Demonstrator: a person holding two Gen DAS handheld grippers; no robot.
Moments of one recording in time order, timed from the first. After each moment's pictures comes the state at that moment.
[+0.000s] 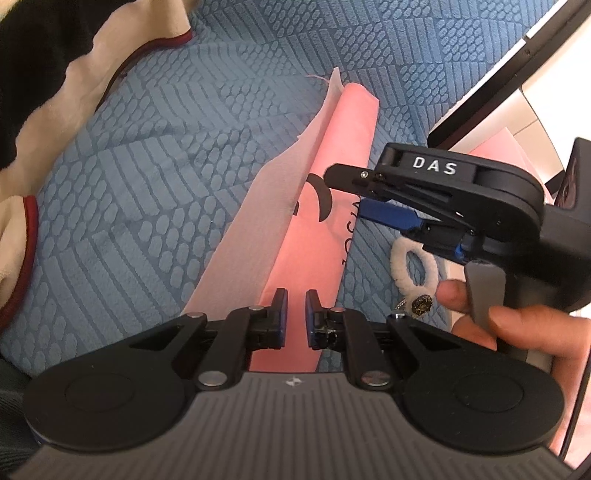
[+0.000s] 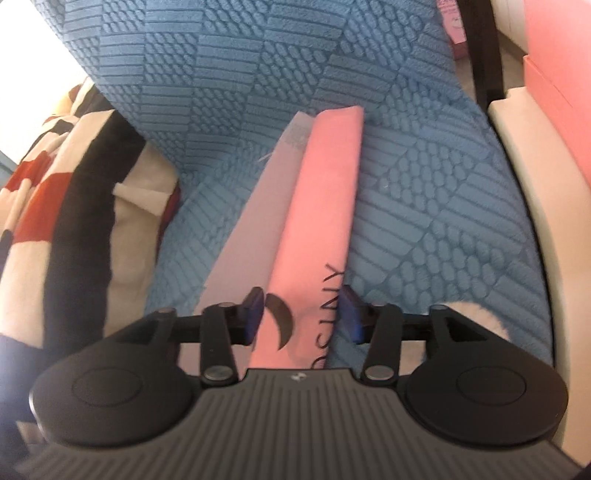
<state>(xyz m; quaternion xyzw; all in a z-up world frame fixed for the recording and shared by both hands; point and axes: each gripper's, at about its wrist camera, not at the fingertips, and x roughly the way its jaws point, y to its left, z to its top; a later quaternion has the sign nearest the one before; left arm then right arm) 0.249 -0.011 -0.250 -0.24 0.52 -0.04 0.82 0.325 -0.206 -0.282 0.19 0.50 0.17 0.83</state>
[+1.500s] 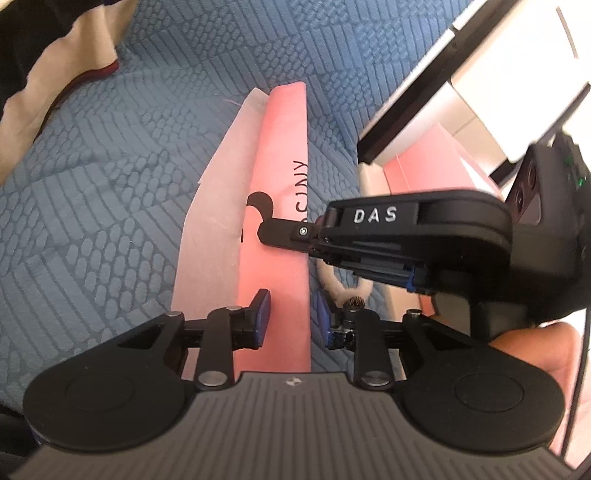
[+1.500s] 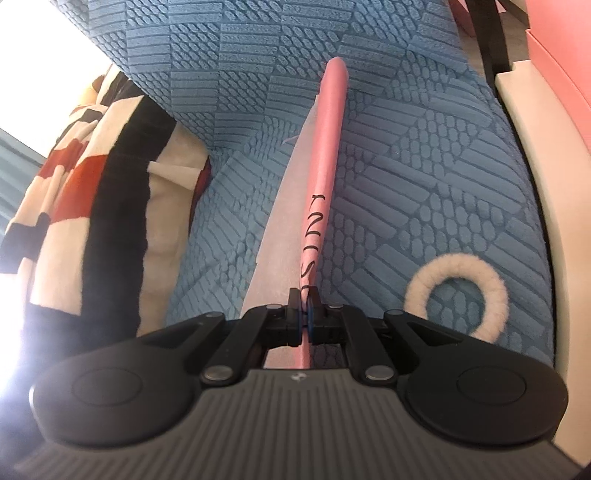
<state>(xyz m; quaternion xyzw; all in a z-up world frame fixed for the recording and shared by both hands) 0.246 -0.047 -0.237 -0.23 0.46 -0.11 0.85 0.306 -0.221 -0.276 0.22 0.52 0.21 0.80</state>
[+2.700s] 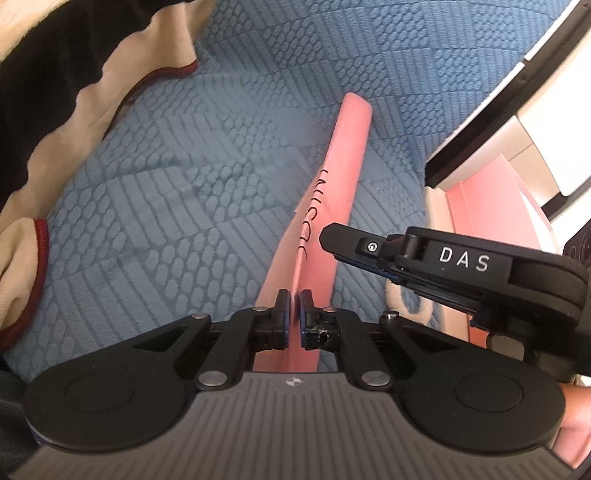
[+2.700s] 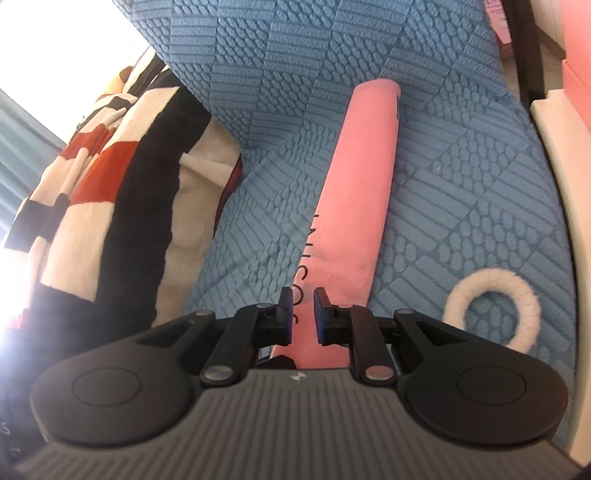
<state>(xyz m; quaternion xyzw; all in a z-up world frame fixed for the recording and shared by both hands) 0.247 -0.008 -0.235 -0.25 0.48 -0.01 0.84 0.298 -0.198 -0.268 0.19 0.49 0.25 0.81</state>
